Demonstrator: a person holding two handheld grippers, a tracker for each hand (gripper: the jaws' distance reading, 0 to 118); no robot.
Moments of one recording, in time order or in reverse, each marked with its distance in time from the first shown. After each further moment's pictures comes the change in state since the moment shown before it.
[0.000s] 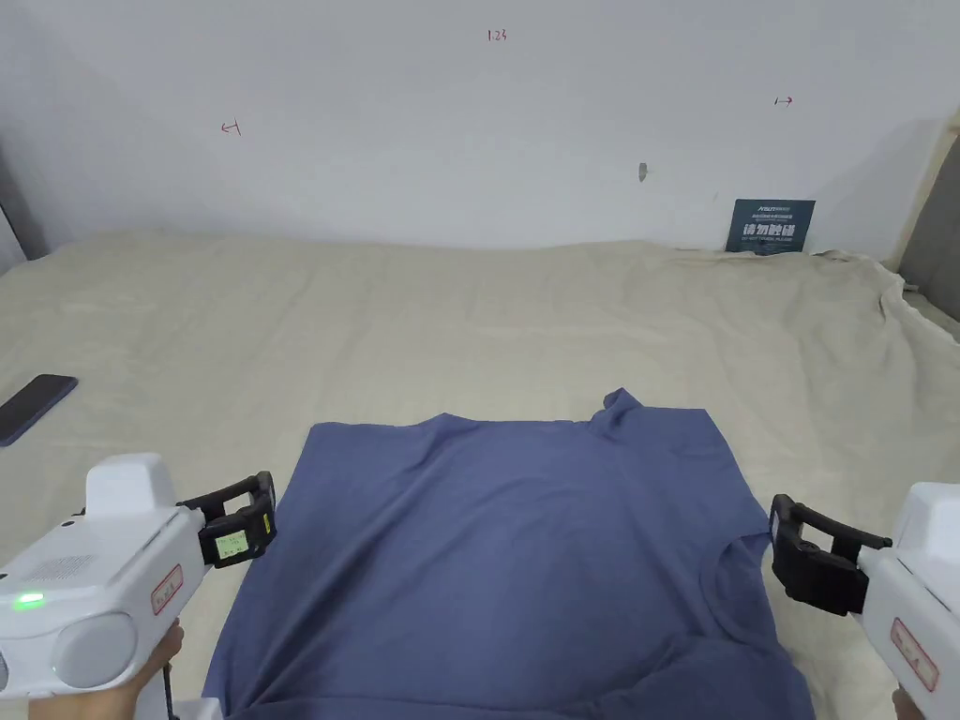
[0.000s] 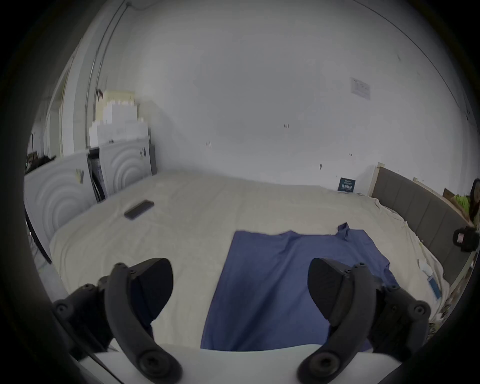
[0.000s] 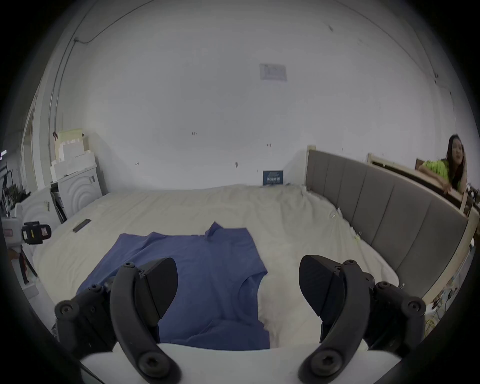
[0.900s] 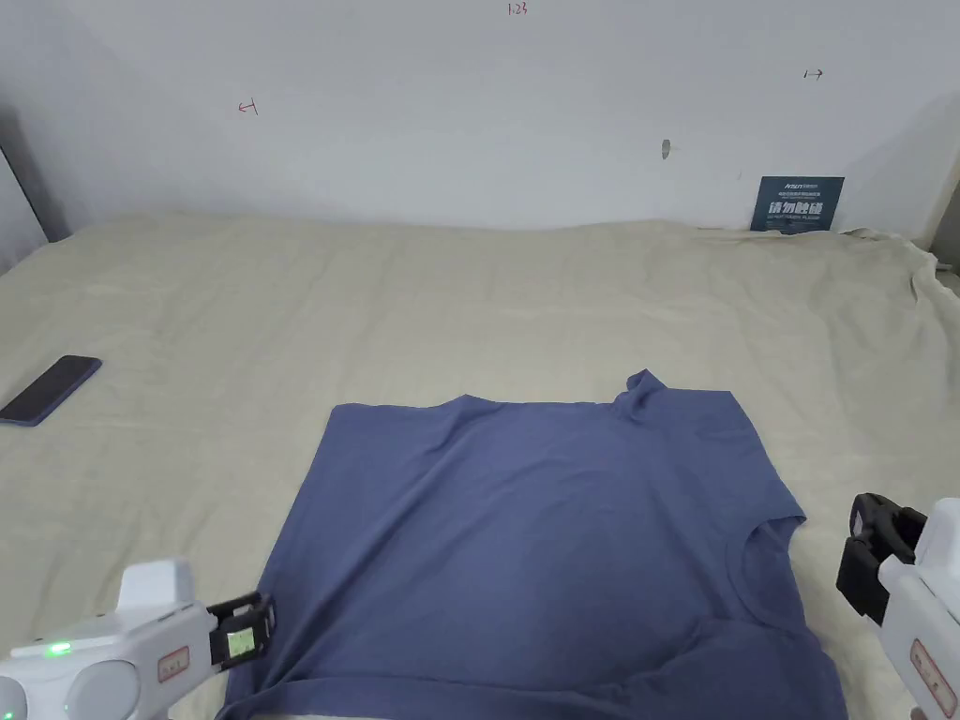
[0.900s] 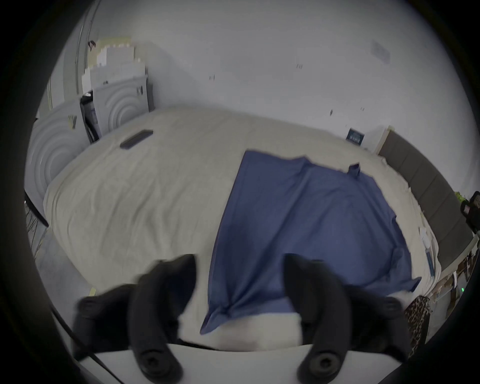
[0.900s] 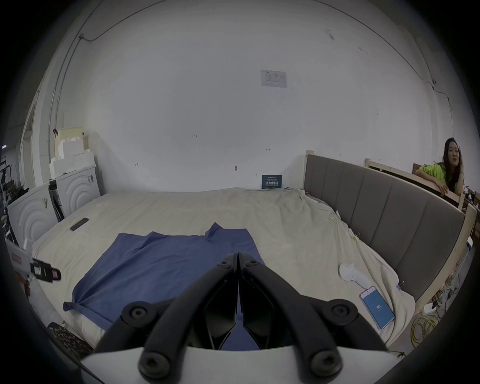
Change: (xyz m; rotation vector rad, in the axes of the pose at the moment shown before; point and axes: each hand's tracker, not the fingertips) left arm -0.050 -0.094 -0.029 -0.476 -0.027 0.084; right arm -0.004 -0.021 0.001 0.006 -0.003 -0.006
